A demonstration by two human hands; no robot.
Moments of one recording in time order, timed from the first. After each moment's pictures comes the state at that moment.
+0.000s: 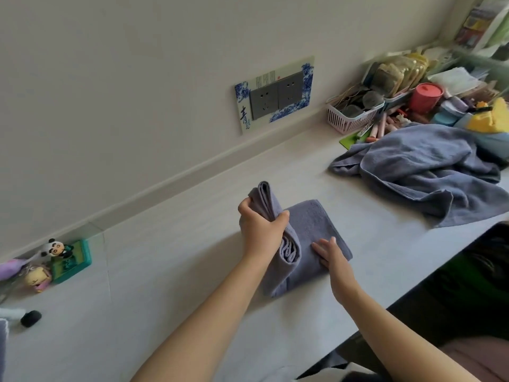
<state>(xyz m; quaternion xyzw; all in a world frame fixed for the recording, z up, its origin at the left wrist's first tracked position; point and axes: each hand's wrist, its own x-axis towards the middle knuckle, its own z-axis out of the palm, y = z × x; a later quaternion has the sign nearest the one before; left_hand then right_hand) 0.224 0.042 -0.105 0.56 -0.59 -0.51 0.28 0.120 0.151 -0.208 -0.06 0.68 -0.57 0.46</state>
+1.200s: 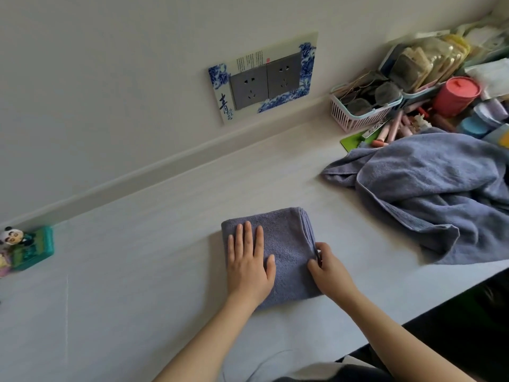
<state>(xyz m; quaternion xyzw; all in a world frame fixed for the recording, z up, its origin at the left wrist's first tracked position) 0.182 0.053 -0.228 0.49 -0.87 -0.06 0.03 0.020 0.131 -0.210 -0.35 0.81 -0.22 0.41</state>
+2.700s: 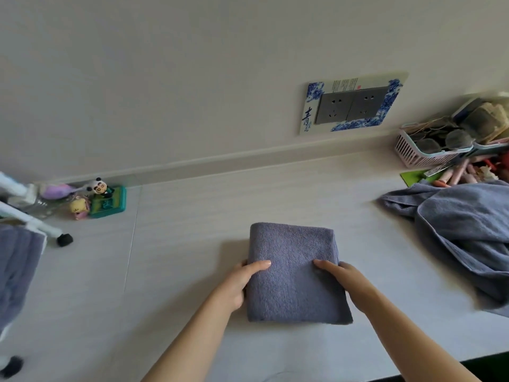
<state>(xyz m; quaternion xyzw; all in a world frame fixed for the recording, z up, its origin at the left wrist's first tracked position) 0.303 0.045 -0.196 0.56 -0.27 -0.76 0.20 0.069 0.098 -0.199 -0.23 0.73 -0.29 0.58</state>
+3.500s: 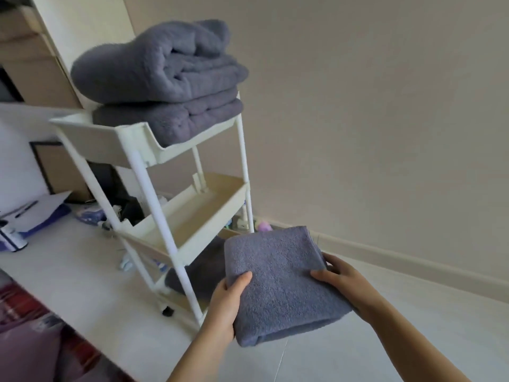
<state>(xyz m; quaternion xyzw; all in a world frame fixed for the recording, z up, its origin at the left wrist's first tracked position) 0.633 0.103 -0.038 0.65 -0.18 -0.48 0.56 0.423 -0.008 -0.033 -0.60 0.41 -0.27 0.63</state>
